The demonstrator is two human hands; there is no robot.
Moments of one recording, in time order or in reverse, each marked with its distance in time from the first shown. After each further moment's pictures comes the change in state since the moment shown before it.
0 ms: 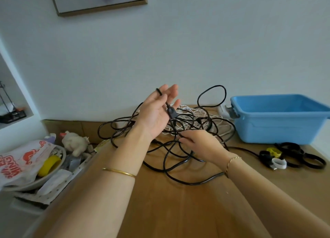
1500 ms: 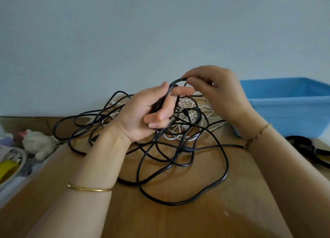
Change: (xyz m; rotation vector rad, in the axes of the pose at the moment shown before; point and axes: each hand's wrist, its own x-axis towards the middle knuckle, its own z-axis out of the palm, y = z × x) left_hand 0.040 -0.046 -0.030 0.192 -0.599 -0.333; right_hand 0.036 0.046 -0.063 0.286 0.593 -0.172
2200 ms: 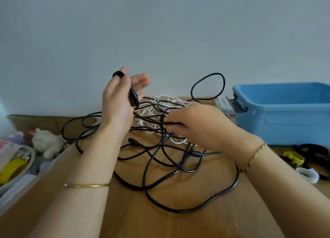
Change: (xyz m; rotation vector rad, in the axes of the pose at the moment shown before) left_hand -0.010 0.013 -0.036 0.205 0.863 0.498; right_hand -0.018 -0.043 0.027 -0.543 -0.624 -0.101
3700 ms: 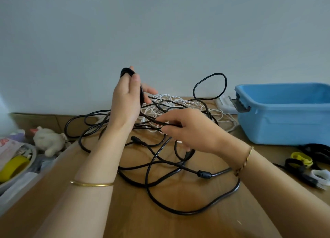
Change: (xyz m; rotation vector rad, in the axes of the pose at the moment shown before) left_hand -0.005 -0.002 0.000 0.612 -0.013 0.227; right_hand 0.005 -0.009 0.020 0.621 0.002 0.043
